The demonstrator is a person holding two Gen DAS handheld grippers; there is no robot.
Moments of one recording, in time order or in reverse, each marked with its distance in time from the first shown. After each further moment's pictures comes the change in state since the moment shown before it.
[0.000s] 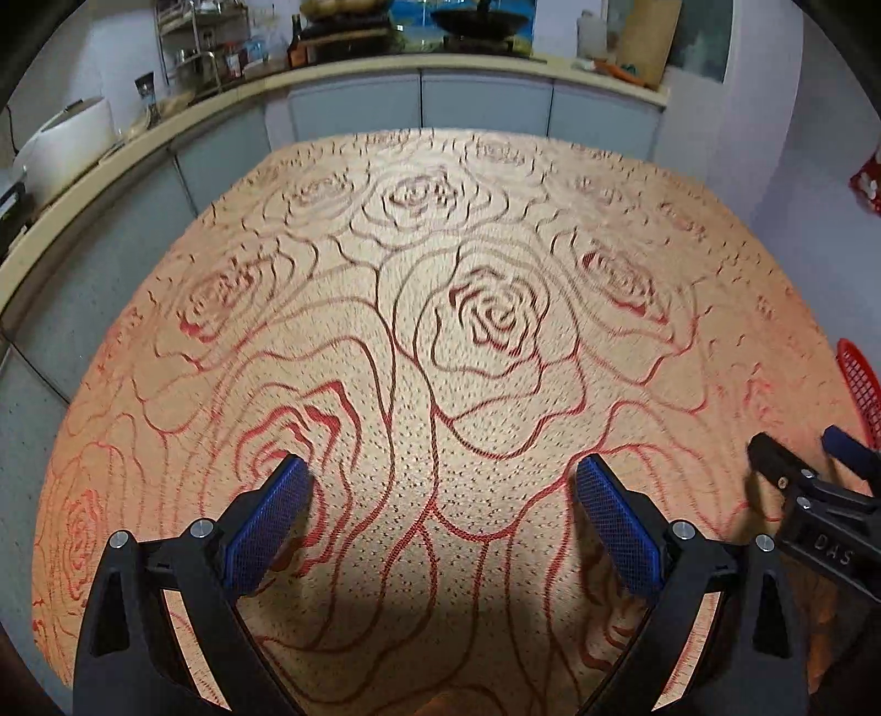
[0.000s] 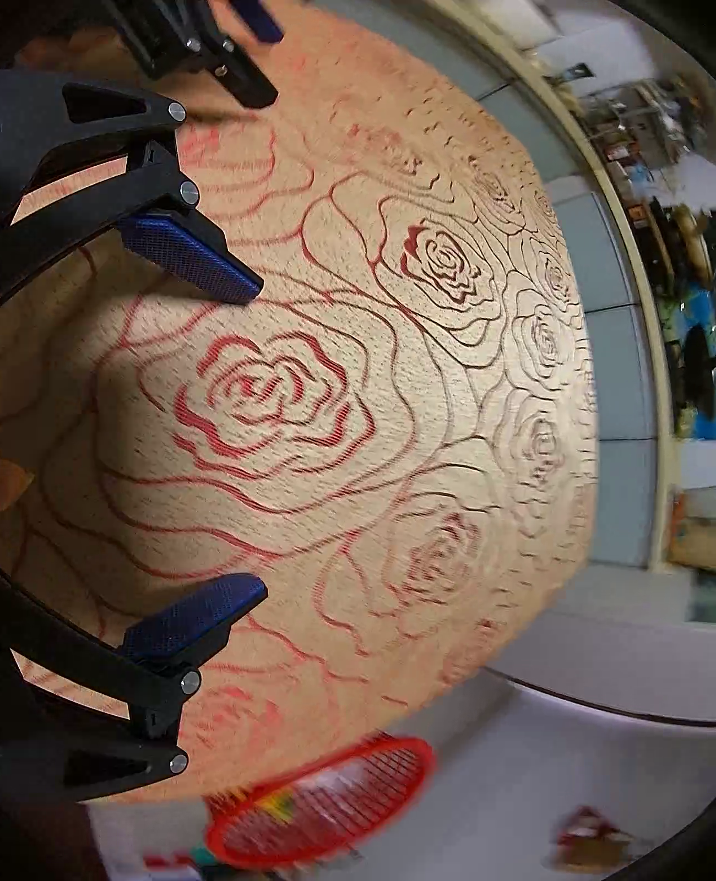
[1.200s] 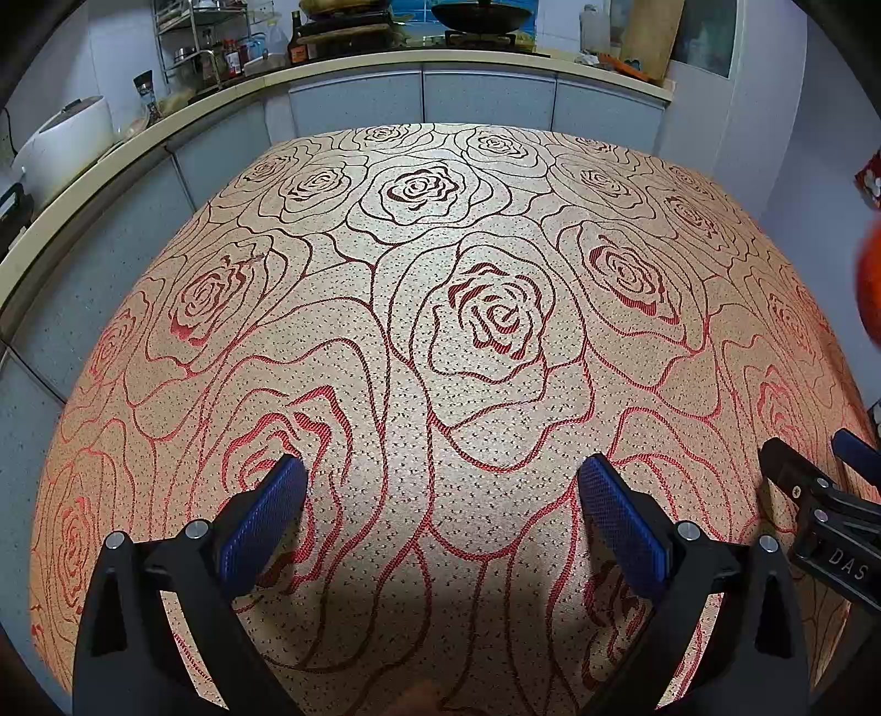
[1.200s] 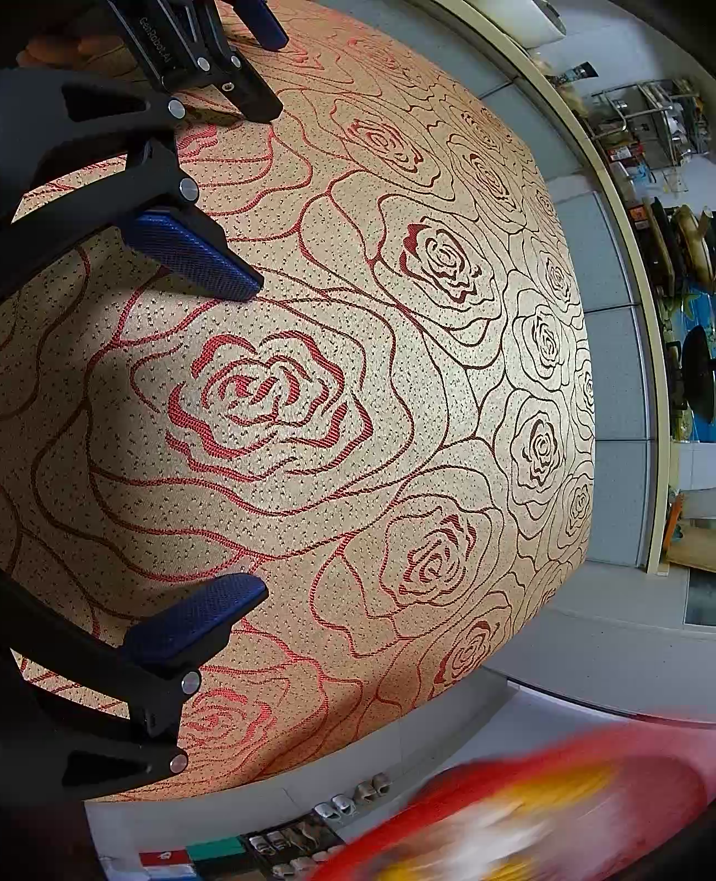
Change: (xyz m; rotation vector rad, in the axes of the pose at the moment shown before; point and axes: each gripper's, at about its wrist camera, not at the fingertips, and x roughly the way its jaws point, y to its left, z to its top) left arm 0.006 -0.004 0.004 0.001 -0.002 0.013; right arm 0.000 -0.002 0.001 -0.004 0.001 -0.003
